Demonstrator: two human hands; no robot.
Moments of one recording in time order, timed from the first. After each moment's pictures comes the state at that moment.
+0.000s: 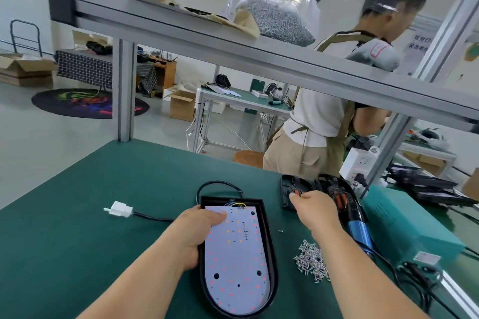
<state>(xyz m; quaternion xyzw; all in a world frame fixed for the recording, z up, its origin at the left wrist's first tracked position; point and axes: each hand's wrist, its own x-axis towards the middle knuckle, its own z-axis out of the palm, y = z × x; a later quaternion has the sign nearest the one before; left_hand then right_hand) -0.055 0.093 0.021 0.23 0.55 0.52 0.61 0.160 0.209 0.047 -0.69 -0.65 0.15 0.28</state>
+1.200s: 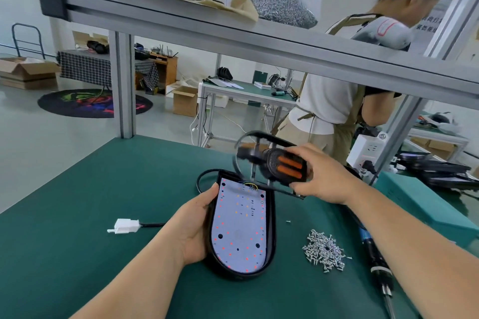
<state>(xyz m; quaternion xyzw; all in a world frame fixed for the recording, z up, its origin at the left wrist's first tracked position) -0.060 0.095 0.014 0.21 0.41 0.53 0.71 0.174 0.223 0.100 -0.42 -0.88 0.13 0.17</state>
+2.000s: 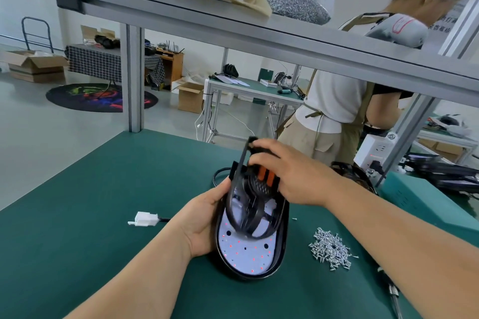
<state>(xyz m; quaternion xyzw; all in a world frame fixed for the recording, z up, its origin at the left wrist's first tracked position) -0.063 0.095 0.012 0.26 0.30 0.52 0.76 0.116 0.195 0.100 -0.23 -0.96 -0.10 0.09</state>
